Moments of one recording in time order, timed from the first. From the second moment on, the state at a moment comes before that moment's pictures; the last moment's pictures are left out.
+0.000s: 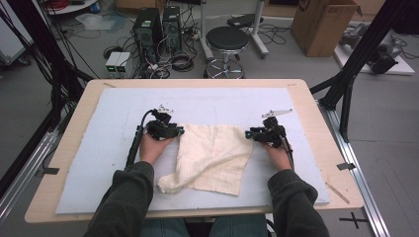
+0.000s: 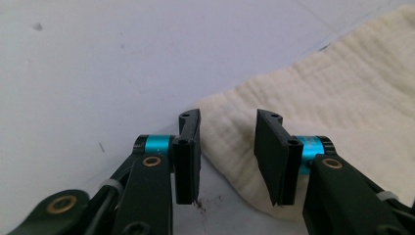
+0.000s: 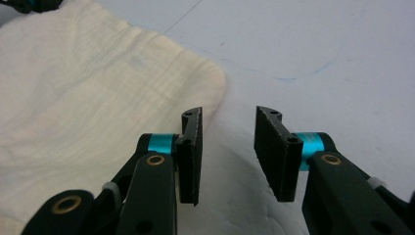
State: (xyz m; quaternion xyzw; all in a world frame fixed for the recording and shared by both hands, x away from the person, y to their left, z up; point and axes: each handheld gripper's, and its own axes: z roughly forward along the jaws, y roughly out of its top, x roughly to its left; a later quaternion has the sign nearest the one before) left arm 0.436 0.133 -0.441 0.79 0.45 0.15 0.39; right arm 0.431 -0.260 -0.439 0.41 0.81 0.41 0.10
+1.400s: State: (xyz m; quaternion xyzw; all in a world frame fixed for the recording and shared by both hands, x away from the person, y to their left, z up) left arm 0.402 0.170 -0.423 0.81 0.42 0.19 0.37; right arm 0.436 -0.220 -0.411 0.35 0.84 0.40 0.11
